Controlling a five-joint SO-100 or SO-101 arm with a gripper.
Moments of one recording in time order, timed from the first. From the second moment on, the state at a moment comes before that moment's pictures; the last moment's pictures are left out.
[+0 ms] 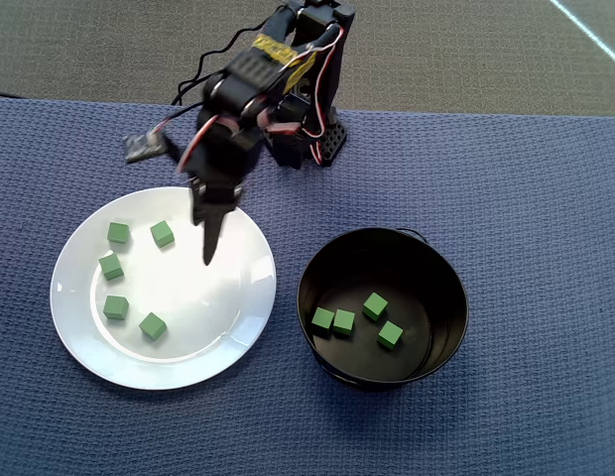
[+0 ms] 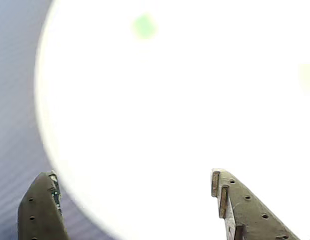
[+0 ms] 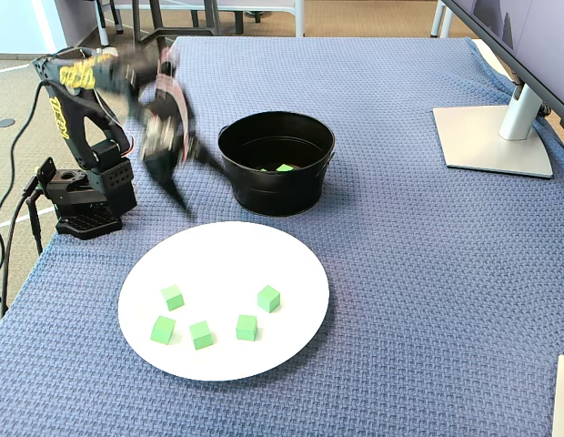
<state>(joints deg) 35.2 113.7 114.2 59.0 -51.8</state>
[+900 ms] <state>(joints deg) 48.8 94.9 113.5 53.0 -105.1</state>
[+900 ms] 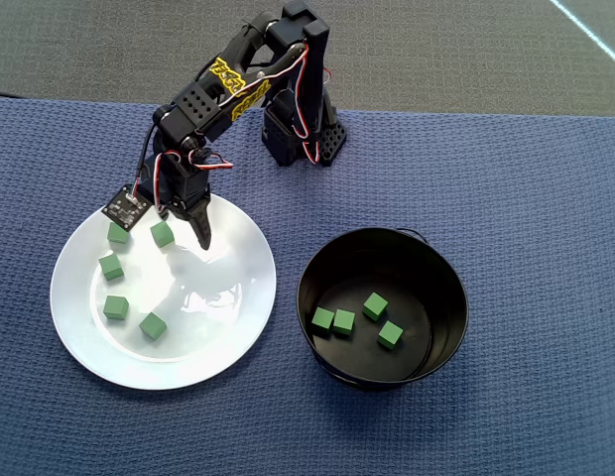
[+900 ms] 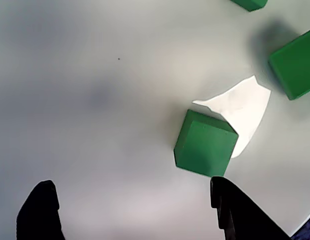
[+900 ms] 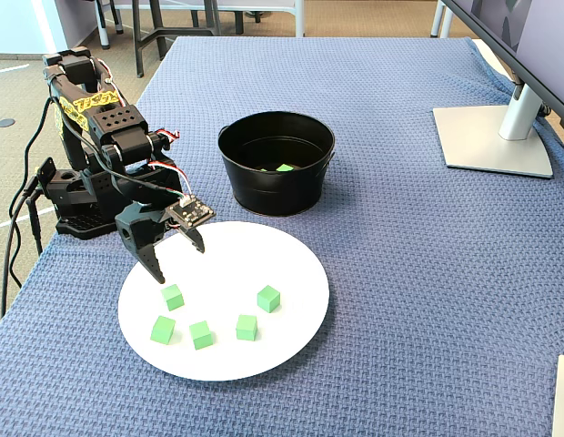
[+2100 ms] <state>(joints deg) 52.7 88.2 113.6 45.5 -85.0</state>
